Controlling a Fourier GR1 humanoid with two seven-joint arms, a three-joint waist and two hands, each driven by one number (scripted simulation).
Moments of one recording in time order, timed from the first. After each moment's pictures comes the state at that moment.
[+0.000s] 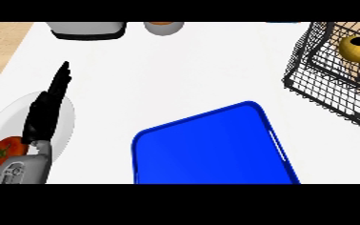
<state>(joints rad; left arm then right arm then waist) -0.14 0.28 0.05 -1.48 -0.16 0.09 0.08 -0.78 -0.57 -0.43 -0.87 0.87 -0.25 0.45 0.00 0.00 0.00</state>
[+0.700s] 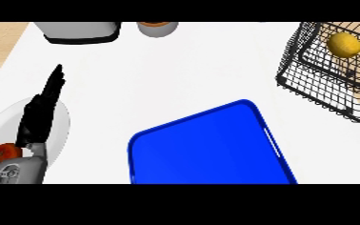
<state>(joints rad) -0.13 0.28 0.09 -1.45 -0.16 0.08 0.06 -0.51 -0.65 -0.63 -1.39 0.65 -0.04 0.69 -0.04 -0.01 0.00</state>
